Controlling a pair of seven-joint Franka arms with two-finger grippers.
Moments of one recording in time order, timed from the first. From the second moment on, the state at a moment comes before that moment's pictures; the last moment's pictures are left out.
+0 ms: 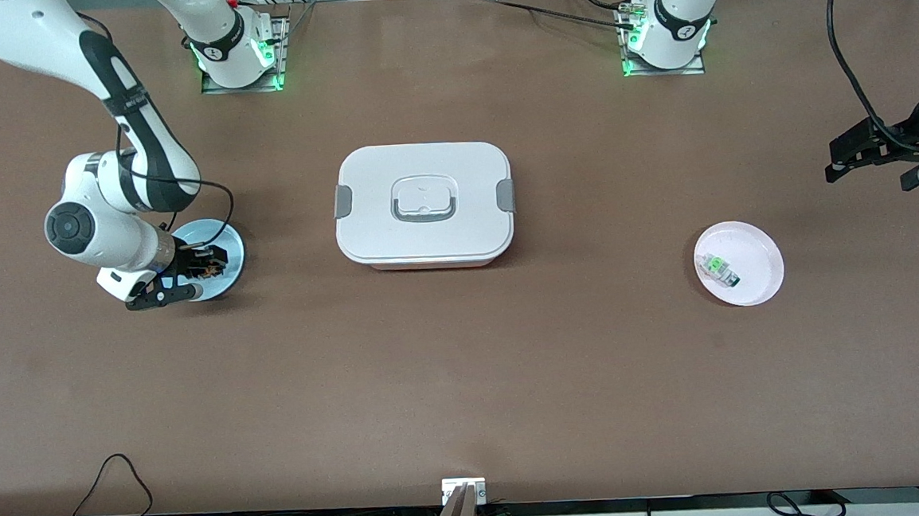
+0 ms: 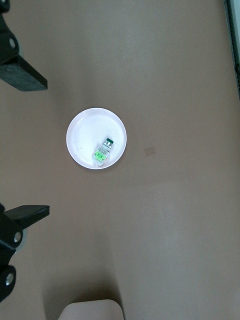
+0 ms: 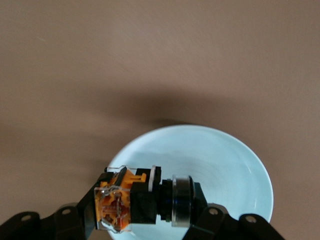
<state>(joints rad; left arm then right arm) 0.21 0.12 -0.21 -1.44 -0.01 1.59 0.17 -0.08 0.34 0.12 -2.11 -0.05 2.36 -0.15</state>
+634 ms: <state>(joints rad) 0.20 0.13 -0.21 -1.49 -0.01 1.59 0.17 -0.07 0.19 0.37 -1.94 0.27 2.11 -0.17</state>
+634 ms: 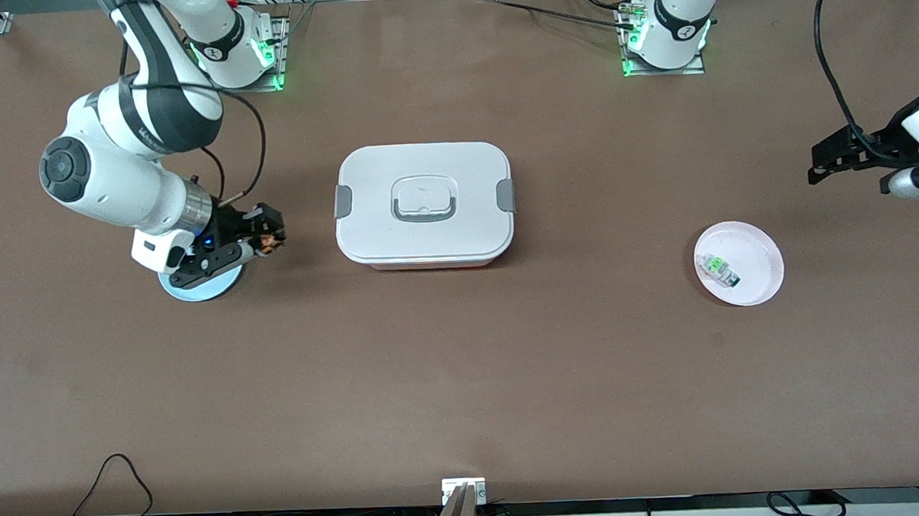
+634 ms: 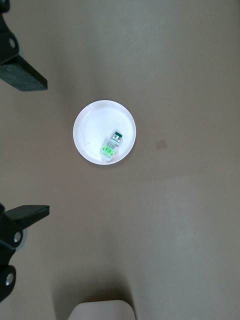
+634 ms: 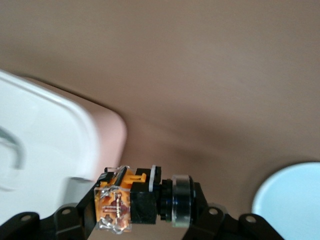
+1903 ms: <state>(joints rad) 0.28 0.23 -0.19 -1.81 -0.98 1.45 0.18 0.10 0.30 0.71 -1.73 0.65 2.51 -0.18</state>
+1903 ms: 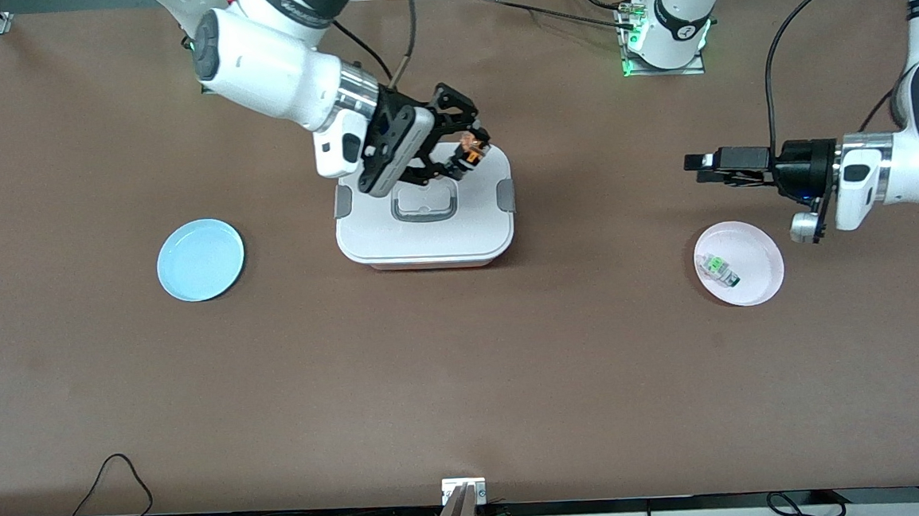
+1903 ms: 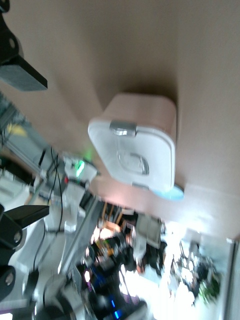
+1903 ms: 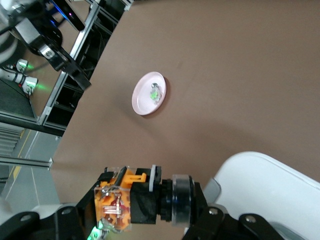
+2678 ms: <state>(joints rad) 0.27 0.20 -0.24 -2.01 -1.36 1.46 -0.16 0.33 0.45 0.71 -1.65 0.65 2.93 -0.01</state>
